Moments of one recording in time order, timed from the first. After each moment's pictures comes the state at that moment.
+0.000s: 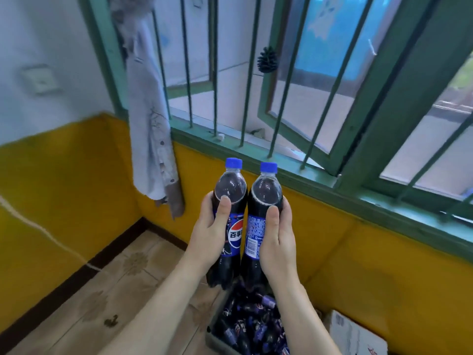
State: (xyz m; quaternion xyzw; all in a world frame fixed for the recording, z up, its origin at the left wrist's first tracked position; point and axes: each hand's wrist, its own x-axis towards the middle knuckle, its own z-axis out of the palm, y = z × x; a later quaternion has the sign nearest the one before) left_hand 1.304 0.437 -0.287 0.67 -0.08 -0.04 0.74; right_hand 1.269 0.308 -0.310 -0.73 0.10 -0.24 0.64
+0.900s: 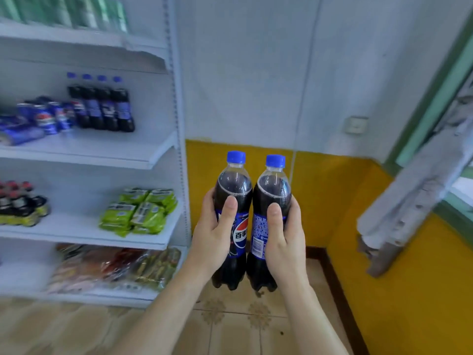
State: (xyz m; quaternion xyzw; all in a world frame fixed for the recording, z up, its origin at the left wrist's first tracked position) left_hand 0.986 0.716 -0.222 0.63 0.21 0.44 0.60; right_hand 1.086 0.632 -0.239 -0.63 -0.34 0.08 0.69
